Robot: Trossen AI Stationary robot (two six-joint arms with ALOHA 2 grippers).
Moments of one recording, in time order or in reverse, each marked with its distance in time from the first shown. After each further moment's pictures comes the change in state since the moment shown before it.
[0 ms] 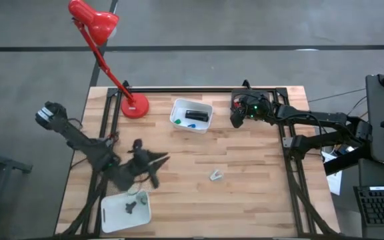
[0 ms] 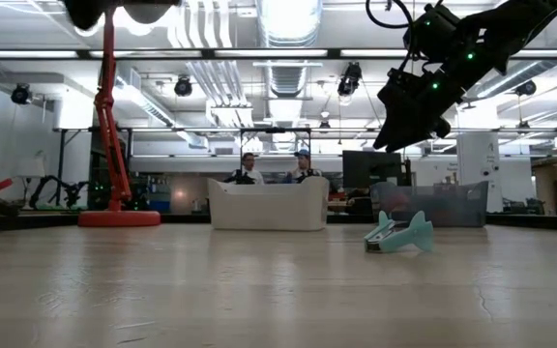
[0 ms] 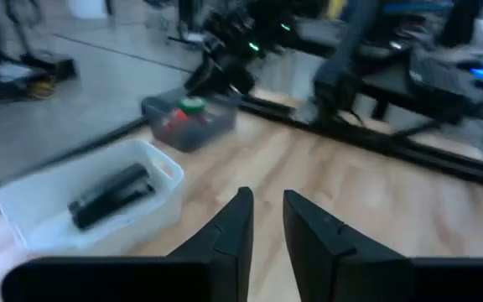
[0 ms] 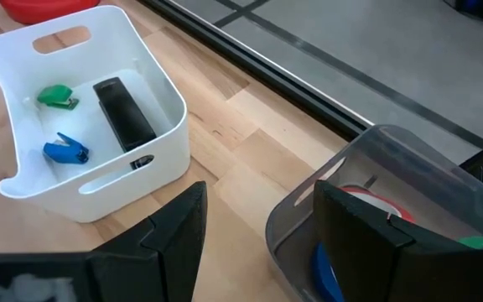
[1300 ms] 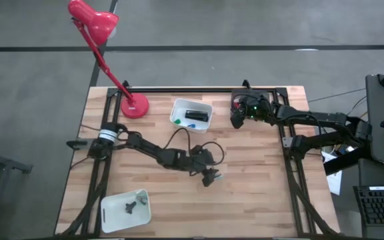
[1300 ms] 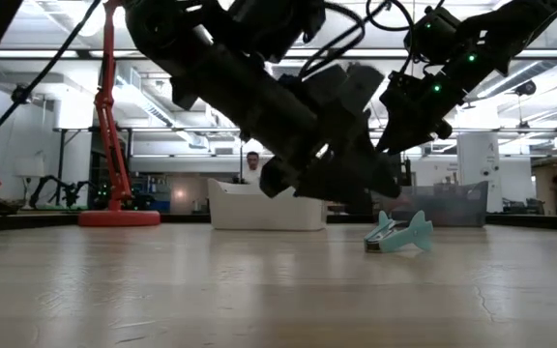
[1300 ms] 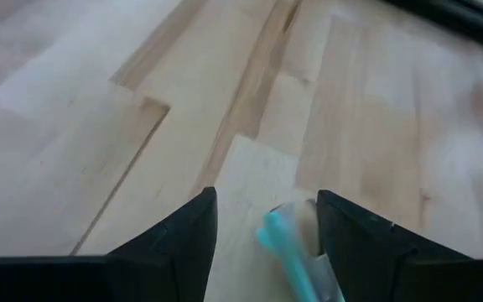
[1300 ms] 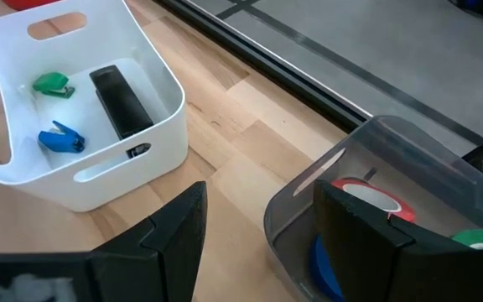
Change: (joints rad) left arm 0.452 0.850 0.382 0.353 0.817 0.066; right arm 0.000 0.000 -0.011 -0.006 -0.001 -0.008
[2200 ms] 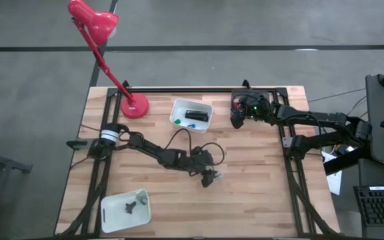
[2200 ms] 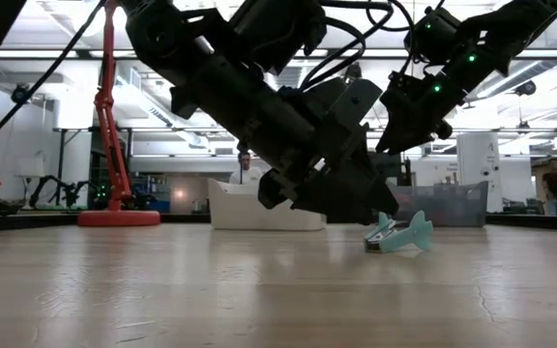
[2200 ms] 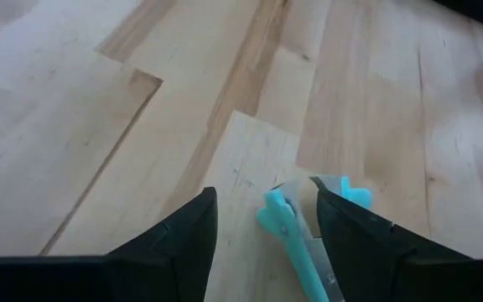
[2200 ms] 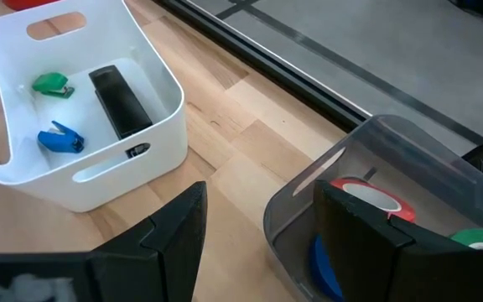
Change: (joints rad) left arm 0.004 0.022 -0.006 -0.001 0.040 -0.011; right arm 0.000 0.000 -0.002 0.001 0.000 0.001
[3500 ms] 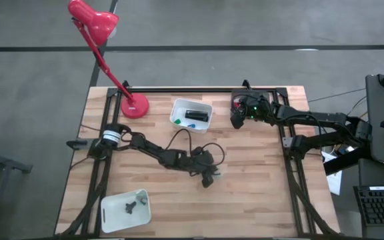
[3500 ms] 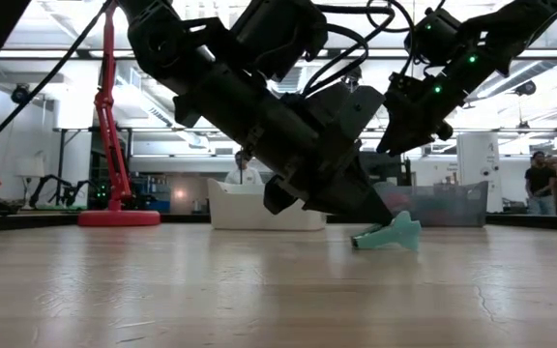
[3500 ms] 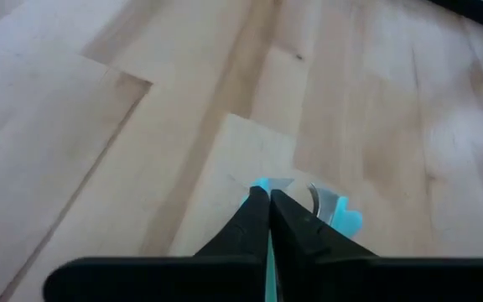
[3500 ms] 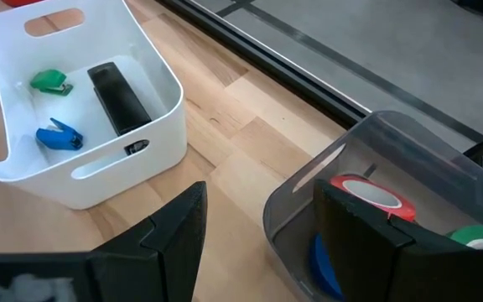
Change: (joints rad) left arm 0.001 0.026 0.000 0.045 0.018 0.023; right arm 0.000 0.000 -0.005 0.001 0.000 0.003
